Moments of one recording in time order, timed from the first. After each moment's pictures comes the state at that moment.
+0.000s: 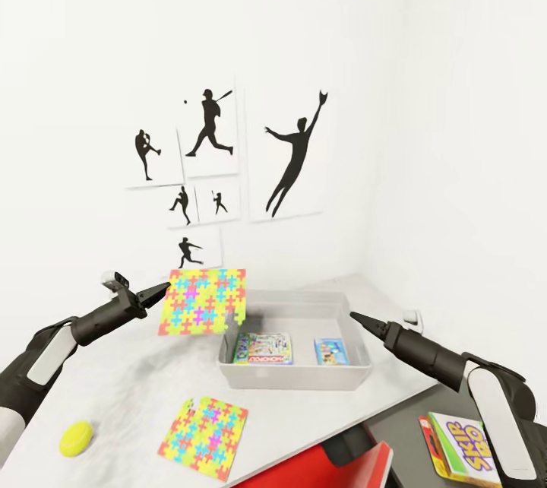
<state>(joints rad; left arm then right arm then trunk) -0.66 0.42 -0.05 -0.81 0.95 0.77 -1.16 -0.27 -0.14 -0.23 -1.57 -0.74 0.96 0.57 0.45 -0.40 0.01</state>
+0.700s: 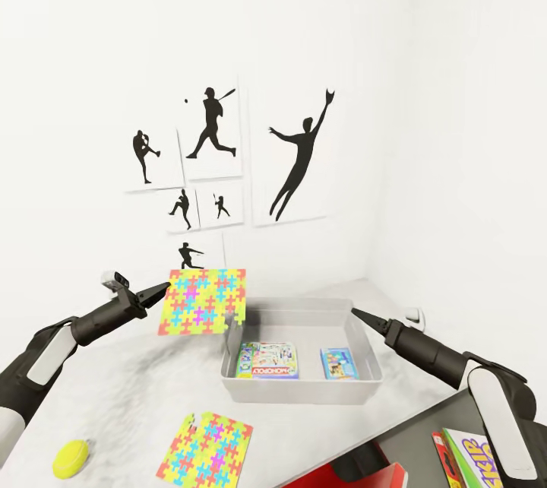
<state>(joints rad) -0.66 0.42 -0.05 -0.81 0.95 0.77 -1.16 -0.27 -0.15 -0.23 -1.57 -0.74 0.90 0.57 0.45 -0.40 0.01</state>
